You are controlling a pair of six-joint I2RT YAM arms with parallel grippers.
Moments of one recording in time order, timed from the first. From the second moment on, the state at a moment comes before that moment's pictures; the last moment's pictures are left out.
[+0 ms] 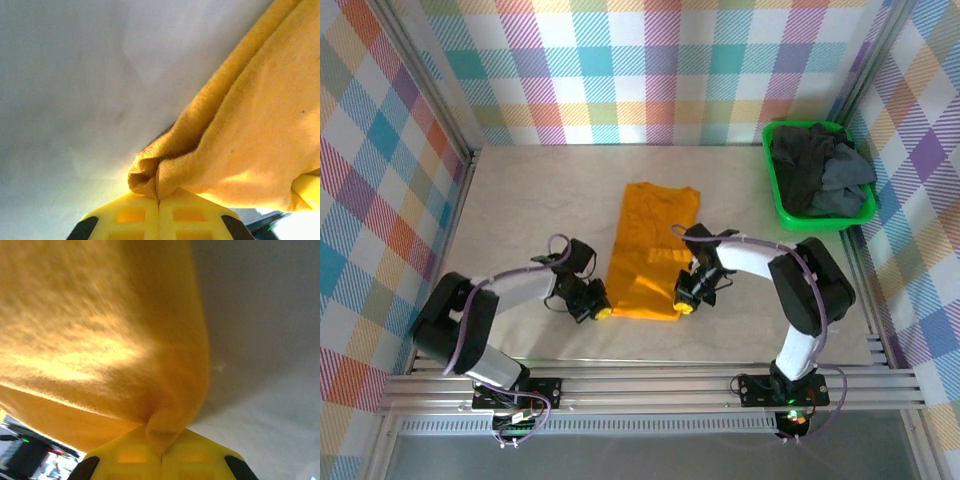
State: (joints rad) left arm -0.52 1.47 0.67 -0.51 0.48 -1.06; right arm 0.58 1.74 0.95 -0.76 -0.55 0.86
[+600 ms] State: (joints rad) left arm -0.51 1.30 1.04 -0.59 0.41 -1.14; right arm 0.43 1.46 1.10 -0.97 -0.59 0.95
